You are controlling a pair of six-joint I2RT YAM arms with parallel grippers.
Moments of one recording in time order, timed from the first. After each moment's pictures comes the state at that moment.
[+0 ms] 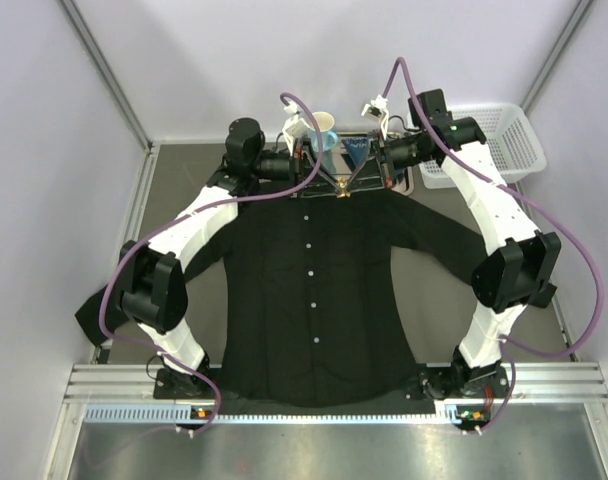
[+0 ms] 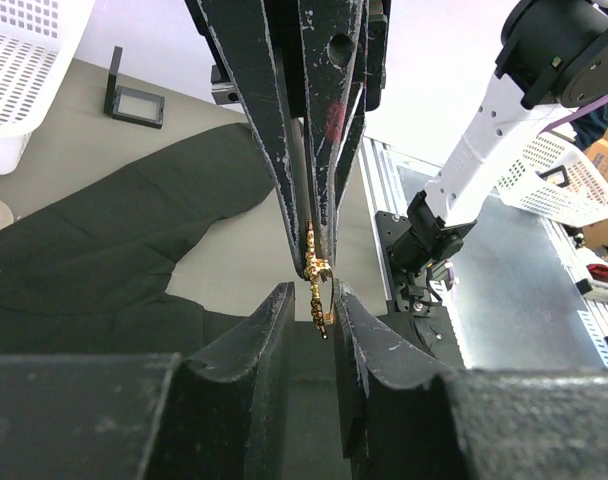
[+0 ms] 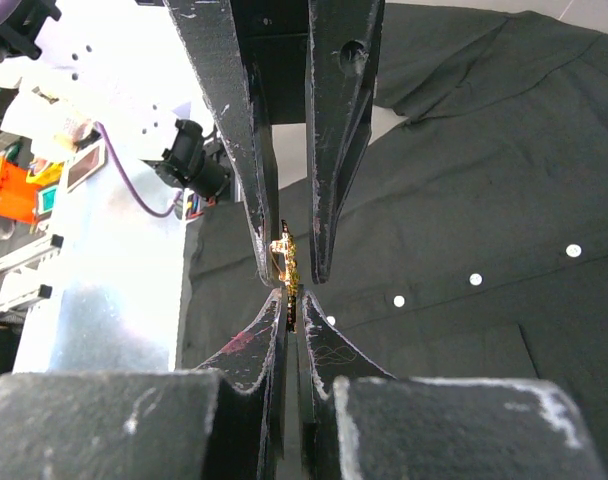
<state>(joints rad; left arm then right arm) -0.41 1.71 1.43 0.27 1.24 -0.40 0.31 1.81 1.94 -1.04 -1.23 -0.36</state>
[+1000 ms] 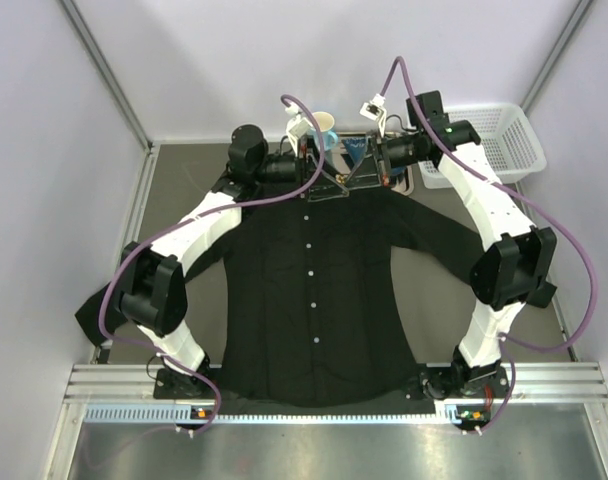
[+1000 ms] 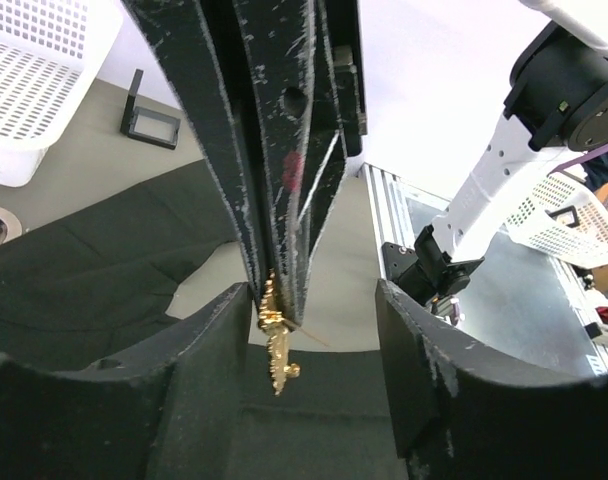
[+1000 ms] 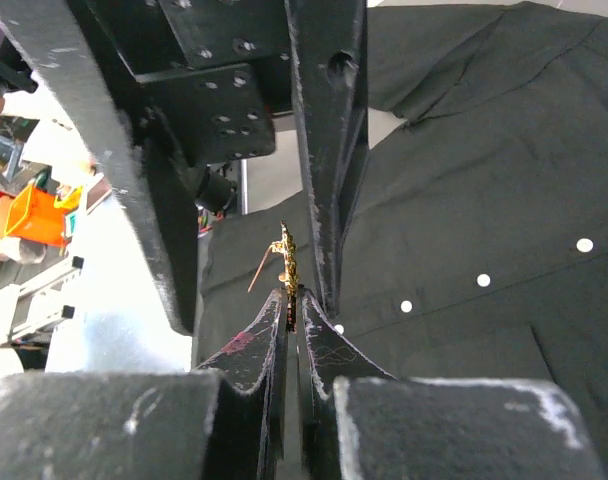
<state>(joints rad) -0.44 1.69 1.37 0.41 1.14 -0.51 0.30 1.83 1.90 -0.93 -1.24 -0.23</state>
